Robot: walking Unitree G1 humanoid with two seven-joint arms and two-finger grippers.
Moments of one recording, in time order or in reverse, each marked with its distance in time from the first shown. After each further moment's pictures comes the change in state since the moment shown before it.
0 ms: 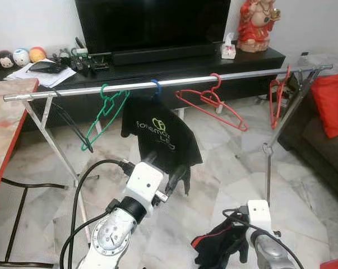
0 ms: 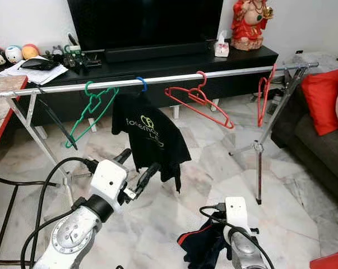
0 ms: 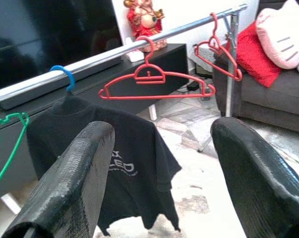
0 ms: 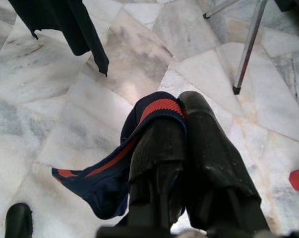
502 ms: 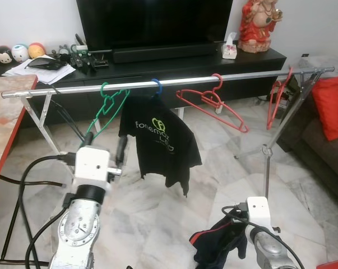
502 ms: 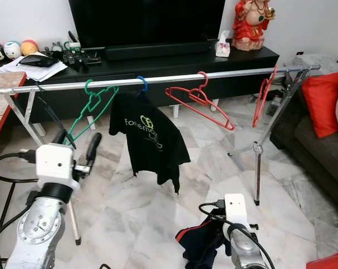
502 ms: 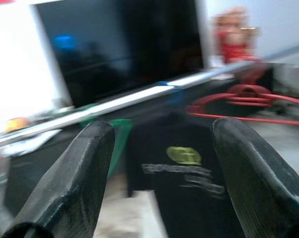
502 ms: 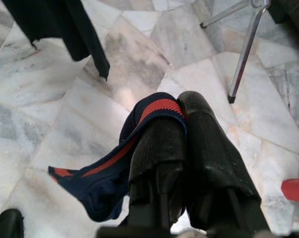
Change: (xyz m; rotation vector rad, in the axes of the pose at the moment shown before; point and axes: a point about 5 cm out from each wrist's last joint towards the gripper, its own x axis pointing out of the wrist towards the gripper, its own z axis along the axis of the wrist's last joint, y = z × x) left arm -0.008 0.045 0.008 0.087 -0.065 0.281; right arm 0.001 0.000 0.004 -0.008 -0.019 -0.001
